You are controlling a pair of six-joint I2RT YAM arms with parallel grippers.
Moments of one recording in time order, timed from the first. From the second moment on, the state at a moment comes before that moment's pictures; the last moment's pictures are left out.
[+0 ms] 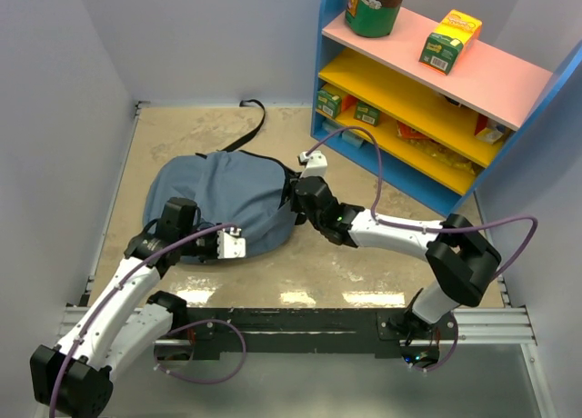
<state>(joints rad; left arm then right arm) -0.34 0.78 0.60 -0.71 0.62 1.09 0.90 1.58 0.93 0.20 0.50 0.50</state>
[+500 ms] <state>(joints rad) -0.35 0.77 0.75 -0.70 0.69 0.98 0.88 1.54 0.85 0.29 0.37 0.51</state>
